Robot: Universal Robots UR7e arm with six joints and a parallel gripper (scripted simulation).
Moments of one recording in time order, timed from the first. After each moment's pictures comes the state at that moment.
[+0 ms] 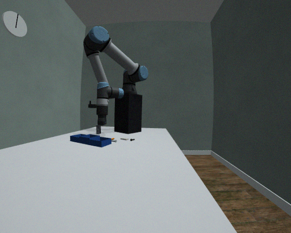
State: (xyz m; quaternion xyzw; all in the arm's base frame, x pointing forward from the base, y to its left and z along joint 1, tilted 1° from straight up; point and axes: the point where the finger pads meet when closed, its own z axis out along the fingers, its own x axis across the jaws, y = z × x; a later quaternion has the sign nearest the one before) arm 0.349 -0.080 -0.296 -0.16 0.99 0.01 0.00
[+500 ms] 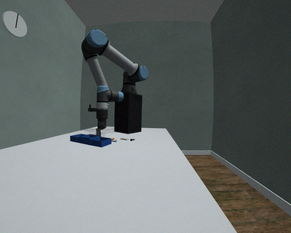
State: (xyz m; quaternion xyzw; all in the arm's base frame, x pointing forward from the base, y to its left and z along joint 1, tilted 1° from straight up) arm 0.350 -0.080 -0.321 -0.16 0.99 0.01 0.00
